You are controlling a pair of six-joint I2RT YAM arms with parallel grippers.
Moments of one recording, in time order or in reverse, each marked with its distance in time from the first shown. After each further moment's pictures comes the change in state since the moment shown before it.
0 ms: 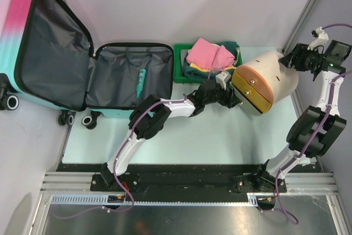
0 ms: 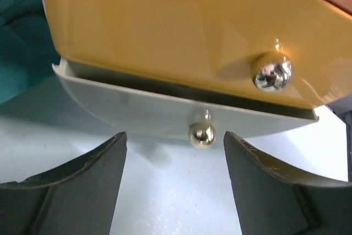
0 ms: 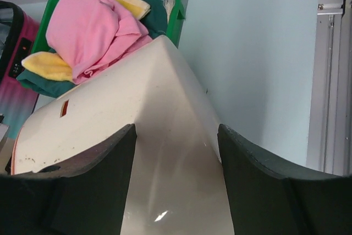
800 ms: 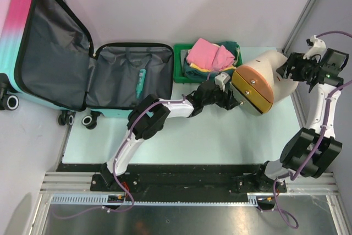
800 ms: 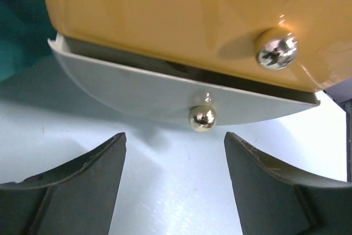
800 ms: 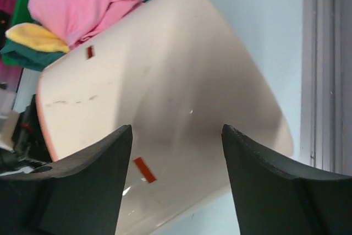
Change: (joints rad) left arm 0.006 -0.008 -0.027 -0.035 0.017 0.009; right arm 0.053 -0.278 -0.205 -0.060 0.132 -0.055
